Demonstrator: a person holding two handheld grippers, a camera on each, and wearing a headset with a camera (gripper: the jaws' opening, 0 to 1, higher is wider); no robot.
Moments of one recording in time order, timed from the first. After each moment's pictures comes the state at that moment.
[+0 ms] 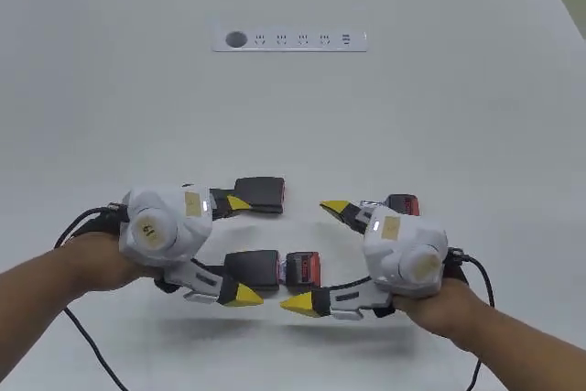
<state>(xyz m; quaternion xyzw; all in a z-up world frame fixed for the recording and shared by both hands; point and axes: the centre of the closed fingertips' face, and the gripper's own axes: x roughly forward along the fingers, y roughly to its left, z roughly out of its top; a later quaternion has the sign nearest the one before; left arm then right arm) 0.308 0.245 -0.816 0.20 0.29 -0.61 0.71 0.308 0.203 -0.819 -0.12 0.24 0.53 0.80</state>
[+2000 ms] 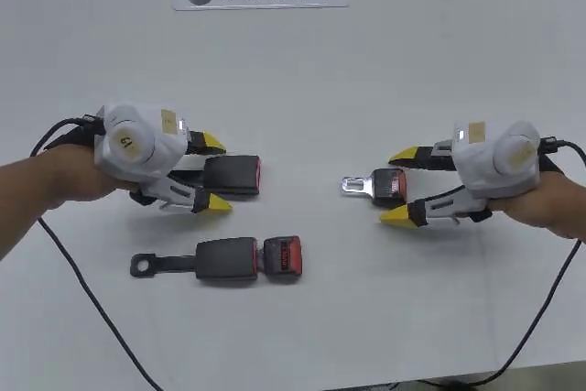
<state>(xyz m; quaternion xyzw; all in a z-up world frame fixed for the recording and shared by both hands) 0.390 0.250 -0.857 0.27 0.30 -0.62 0.67 0.362 0.053 -0.854 -0.19 0.35 0.55 0.73</state>
